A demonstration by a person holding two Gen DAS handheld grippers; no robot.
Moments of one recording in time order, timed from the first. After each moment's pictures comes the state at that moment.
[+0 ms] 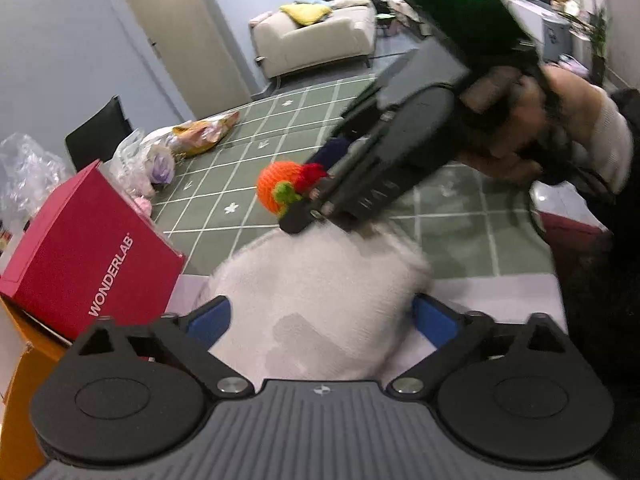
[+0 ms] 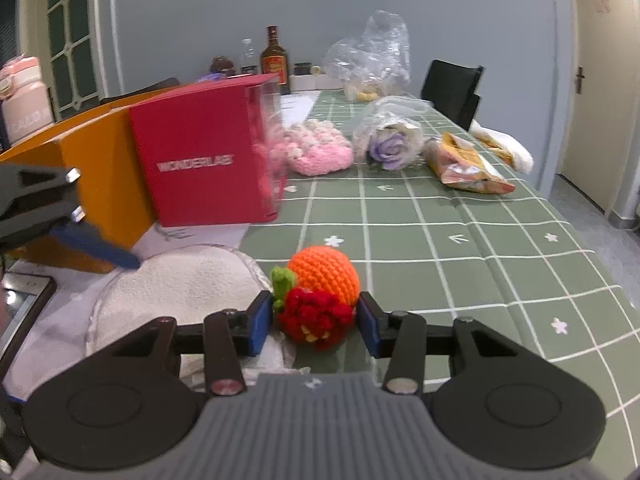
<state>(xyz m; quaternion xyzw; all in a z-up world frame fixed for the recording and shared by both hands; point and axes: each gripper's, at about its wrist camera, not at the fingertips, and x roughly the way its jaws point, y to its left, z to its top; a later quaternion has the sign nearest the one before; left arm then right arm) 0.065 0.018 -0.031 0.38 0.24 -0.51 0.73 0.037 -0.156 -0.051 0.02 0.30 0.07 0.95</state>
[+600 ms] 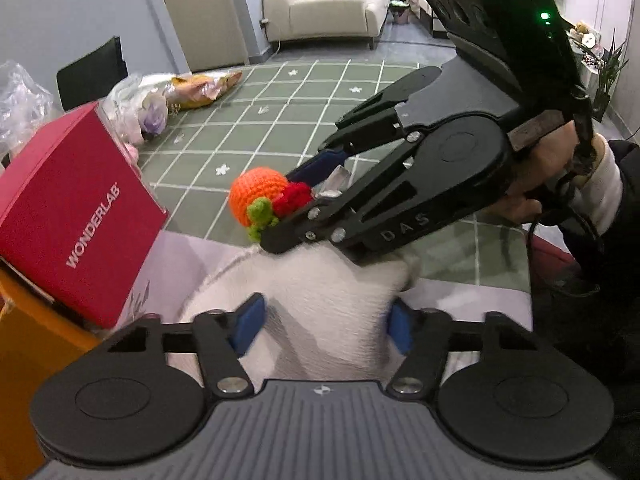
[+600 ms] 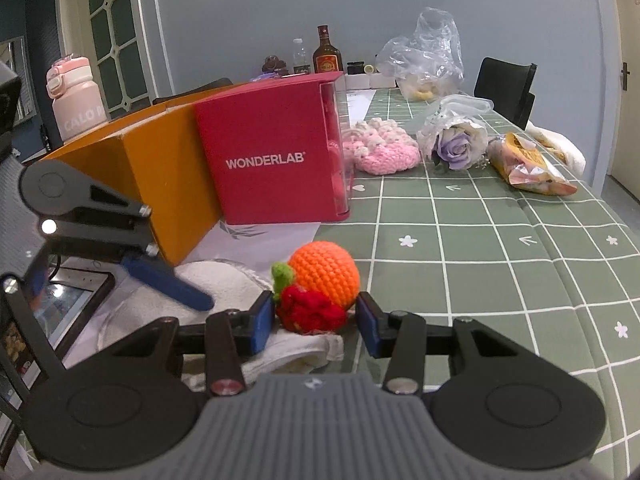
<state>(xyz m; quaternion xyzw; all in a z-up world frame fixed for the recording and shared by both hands) 0.078 0.019 -0.022 0.34 0.34 -0.50 0.72 0.040 -0.146 -0.053 0.05 0.30 0.14 0.94</state>
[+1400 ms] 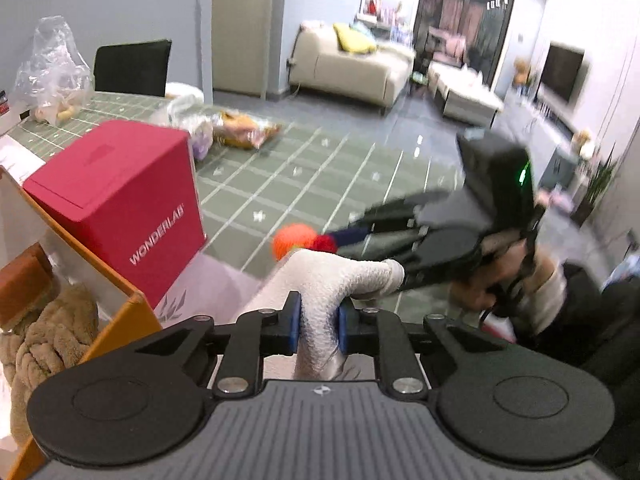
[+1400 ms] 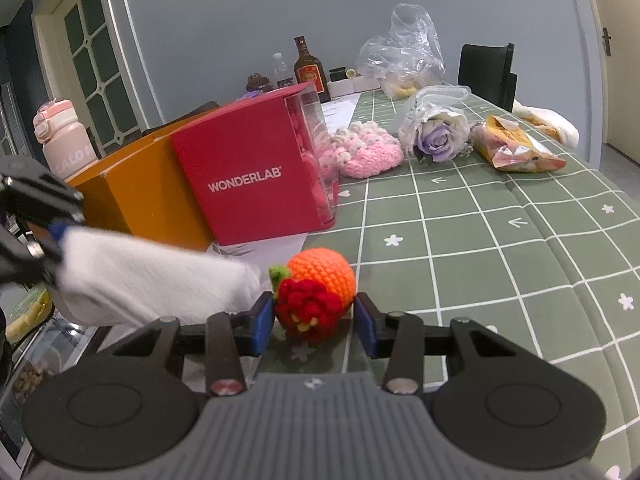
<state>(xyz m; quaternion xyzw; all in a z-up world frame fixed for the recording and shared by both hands) 0.113 0.067 0.037 0.17 0.36 -0.53 0.75 0.040 -0.164 -0.056 0.12 0.29 0.13 0.94</state>
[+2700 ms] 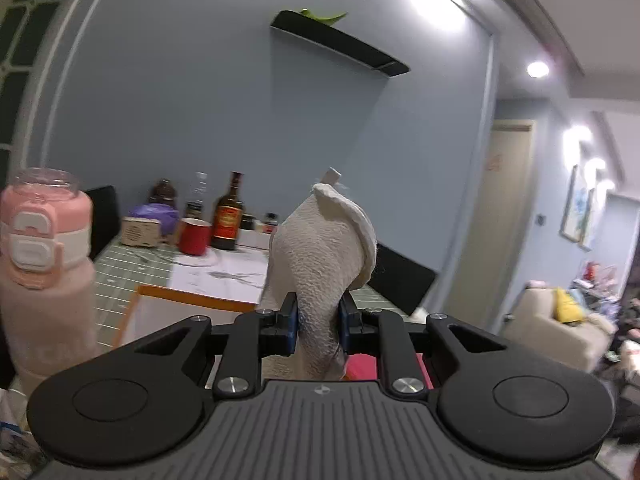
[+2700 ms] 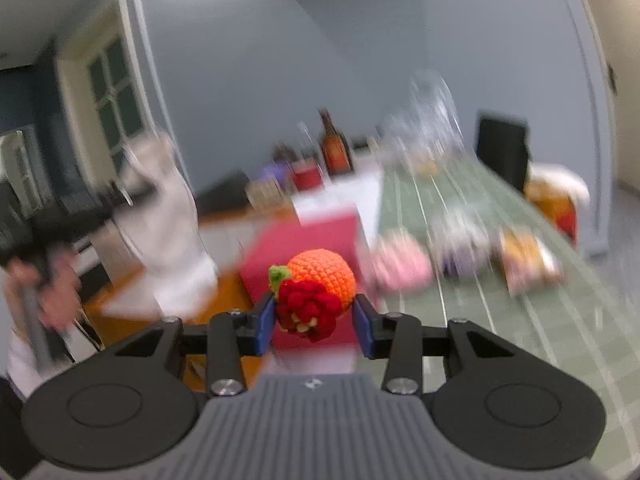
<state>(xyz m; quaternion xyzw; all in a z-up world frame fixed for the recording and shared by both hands) 0.134 0.171 0.101 -0.09 0.12 -0.18 0.97 0.039 -0.151 0.071 0.12 0.18 0.16 0.96</state>
